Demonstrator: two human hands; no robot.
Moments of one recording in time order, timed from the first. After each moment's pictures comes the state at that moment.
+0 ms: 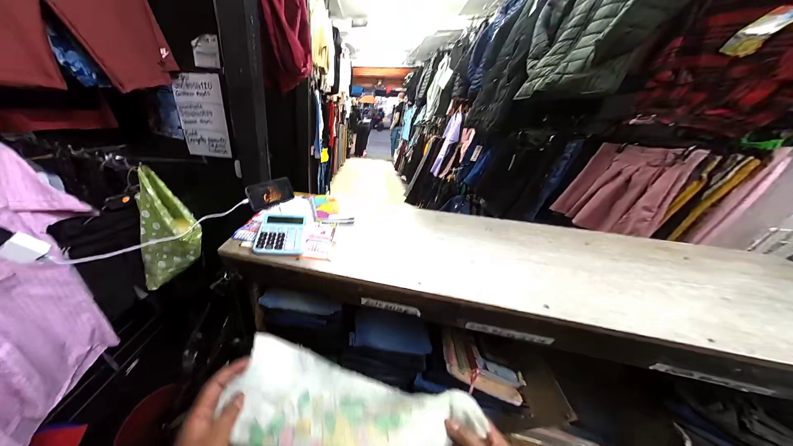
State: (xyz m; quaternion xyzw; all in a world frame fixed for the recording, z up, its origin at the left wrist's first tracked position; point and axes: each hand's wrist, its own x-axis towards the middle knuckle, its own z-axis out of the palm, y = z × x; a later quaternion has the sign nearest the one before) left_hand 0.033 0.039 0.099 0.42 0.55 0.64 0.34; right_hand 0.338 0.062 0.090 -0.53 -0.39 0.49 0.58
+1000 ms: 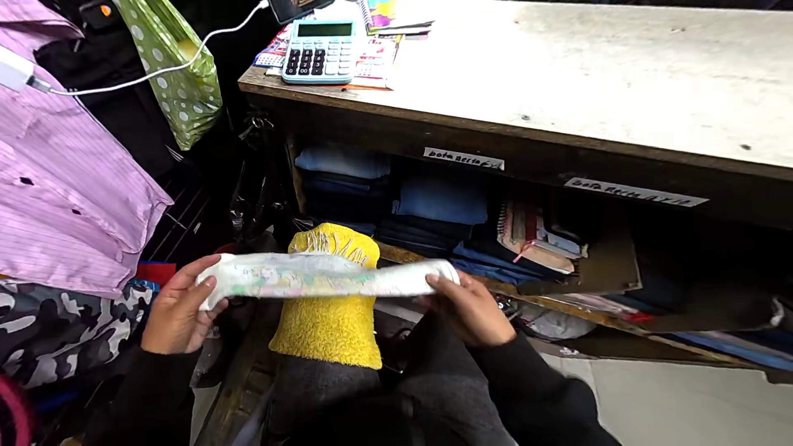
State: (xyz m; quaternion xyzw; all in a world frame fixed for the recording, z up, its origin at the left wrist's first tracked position) left_hand -0.094 -0.036 0.035 0.31 0.56 0.64 0.43; right_hand 0.311 0.079 0.022 -0.47 -0.41 0.66 0.42
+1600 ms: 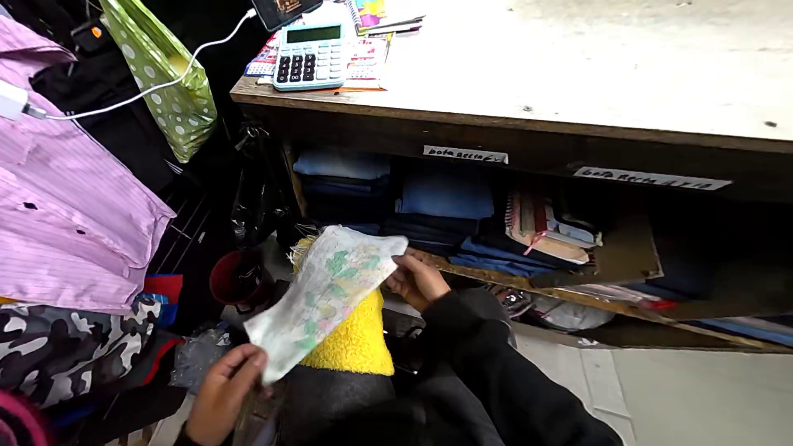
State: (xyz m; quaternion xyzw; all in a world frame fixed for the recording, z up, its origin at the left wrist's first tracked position) left_hand -0.033 -0.101 0.012 0.35 0.64 0.51 0.45; right_hand 0.250 0.127 -0.026 -0.49 -0.25 0.72 0.42
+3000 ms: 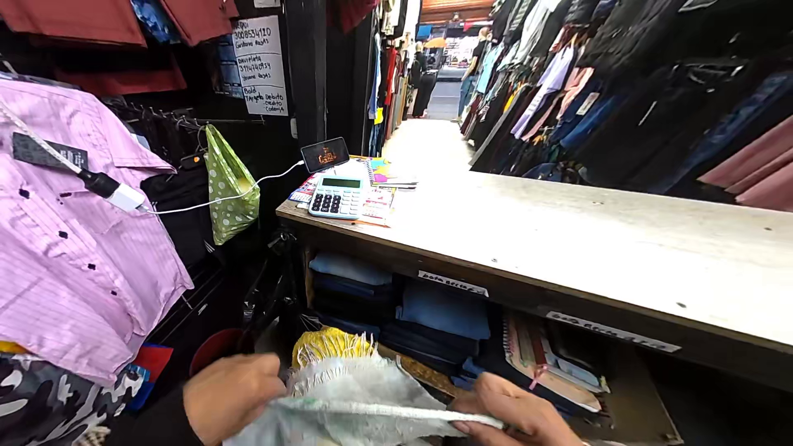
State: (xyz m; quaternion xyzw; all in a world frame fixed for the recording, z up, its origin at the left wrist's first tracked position) left_hand -0.060 0.019 0.122 0.88 0.44 0.13 0.10; right_hand 0.352 0.103 0.104 -0.26 -0.87 0.24 0.35
